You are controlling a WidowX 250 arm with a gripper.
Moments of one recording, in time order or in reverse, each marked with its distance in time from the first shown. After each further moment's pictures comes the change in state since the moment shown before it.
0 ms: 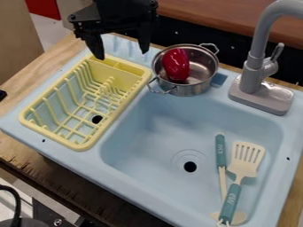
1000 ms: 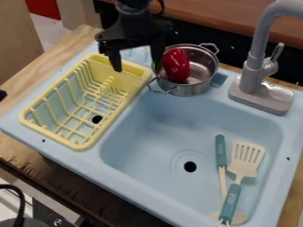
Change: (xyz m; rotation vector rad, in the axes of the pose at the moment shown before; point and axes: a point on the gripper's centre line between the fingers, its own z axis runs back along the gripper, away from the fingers) arm 0.008 -0.023 -0.055 0.074 -0.020 0.076
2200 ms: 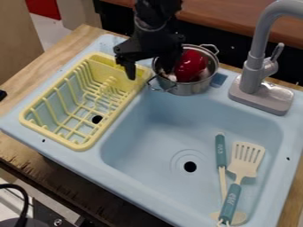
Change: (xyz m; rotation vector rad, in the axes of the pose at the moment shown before) arm 0.005 -0.012 -0.031 0.030 -0.032 0.046
